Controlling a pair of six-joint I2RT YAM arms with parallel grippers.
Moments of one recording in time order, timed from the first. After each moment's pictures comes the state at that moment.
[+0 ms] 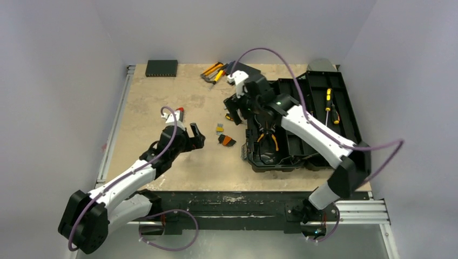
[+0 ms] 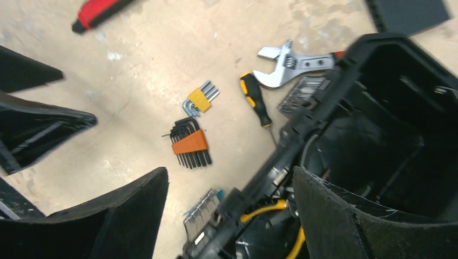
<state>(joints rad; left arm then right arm) -0.52 1.03 0.47 0.01 -0.13 -0.59 0.68 1.48 1.45 -0.60 0.04 0.00</state>
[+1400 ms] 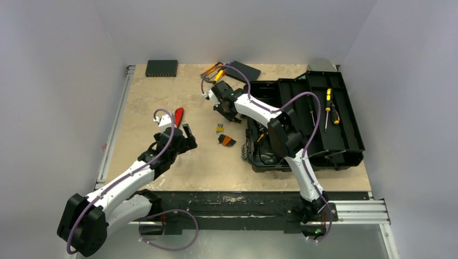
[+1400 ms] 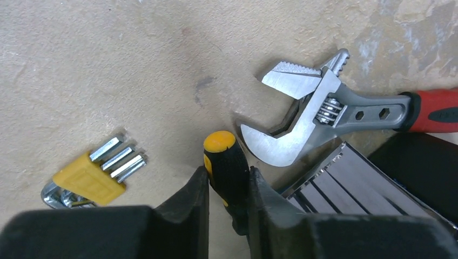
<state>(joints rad) -0.52 0.97 0.48 -0.18 -0.41 -0.68 0.70 2.34 1.97 -0.72 0.19 -0.24</state>
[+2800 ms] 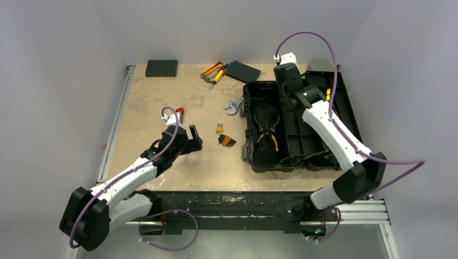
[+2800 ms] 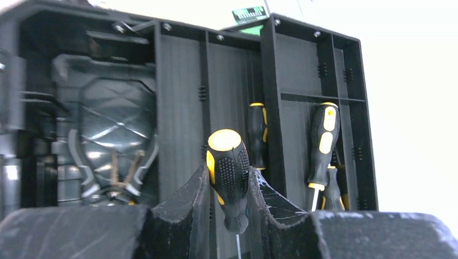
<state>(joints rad) -0.52 1.03 0.49 -0.13 -0.23 -0.62 0.48 1.45 1.52 -0.73 0.67 0.02</state>
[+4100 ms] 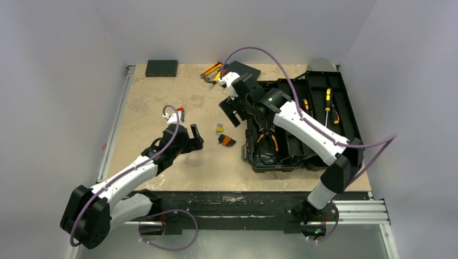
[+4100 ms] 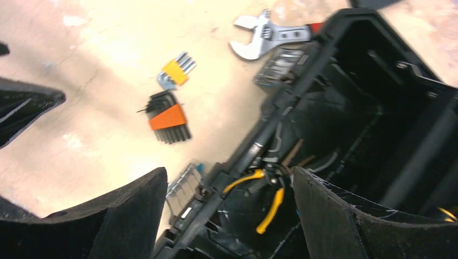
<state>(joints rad) -0.52 1.06 0.52 -0.14 -0.20 -0.62 0.77 1.62 1.67 -0.85 0.26 -0.03</state>
